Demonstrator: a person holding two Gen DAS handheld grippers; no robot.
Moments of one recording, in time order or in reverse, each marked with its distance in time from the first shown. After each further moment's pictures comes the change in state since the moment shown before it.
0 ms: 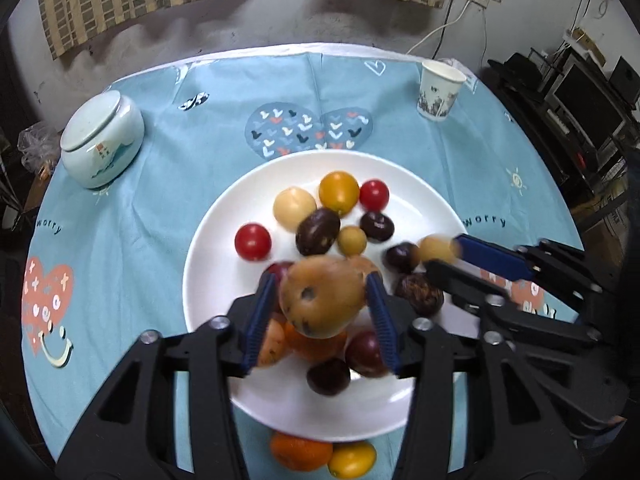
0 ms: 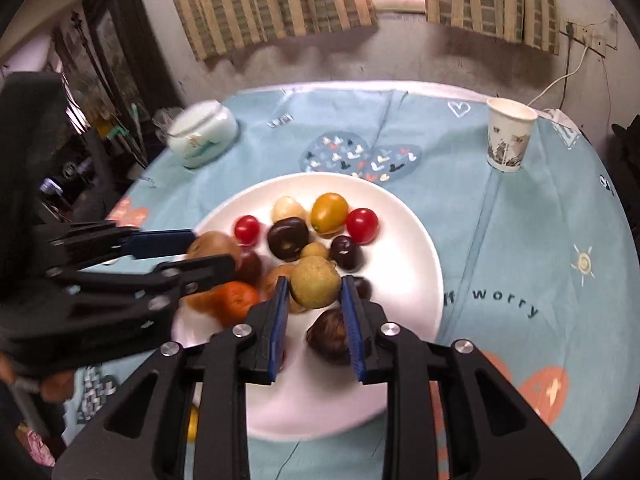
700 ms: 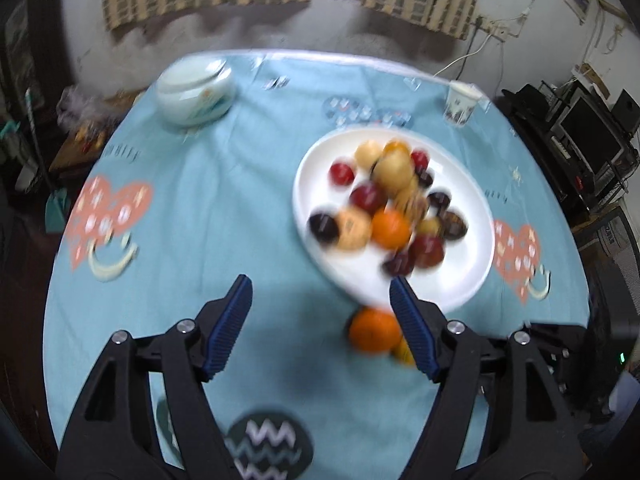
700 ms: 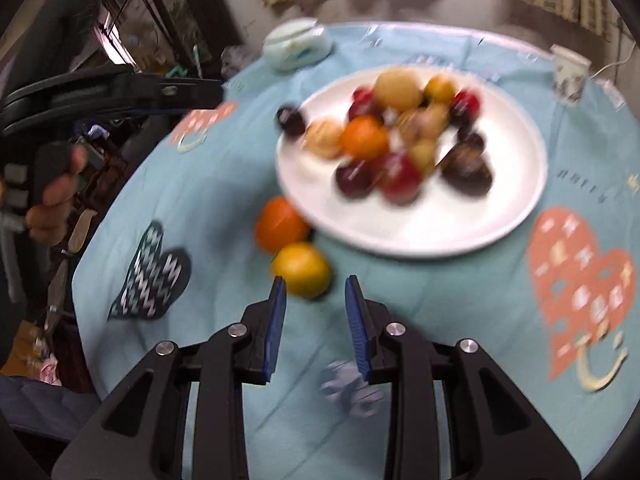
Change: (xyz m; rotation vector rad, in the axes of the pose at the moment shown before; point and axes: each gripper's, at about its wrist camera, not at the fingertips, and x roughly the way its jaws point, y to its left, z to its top) left arm -0.088 0.073 -0.106 -0.121 -0.042 0.019; right arm -0.027 0.079 -0.119 -0.101 0.161 0.187
